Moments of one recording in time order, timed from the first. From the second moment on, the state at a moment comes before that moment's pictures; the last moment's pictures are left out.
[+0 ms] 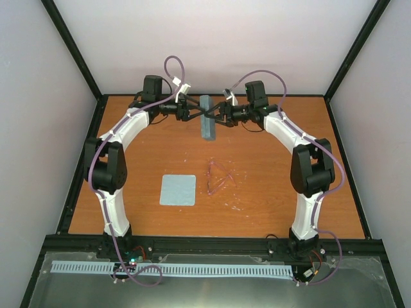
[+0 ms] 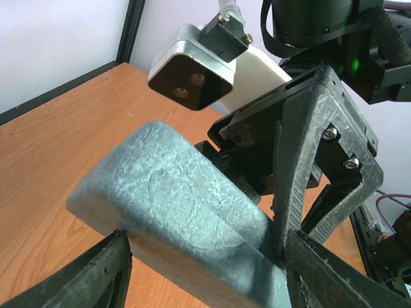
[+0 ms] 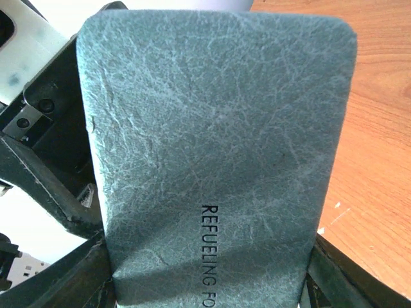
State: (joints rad) left arm -0.24 1.96 1.65 -0.23 1.12 0.10; right arm 0.35 1.97 1.62 -0.27 -1.03 0.57
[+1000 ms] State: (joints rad) left arm -0.23 1.90 1.57 -0.26 1.06 0.31; right arm 0.33 1.90 1.60 -0.30 -1.05 0.63
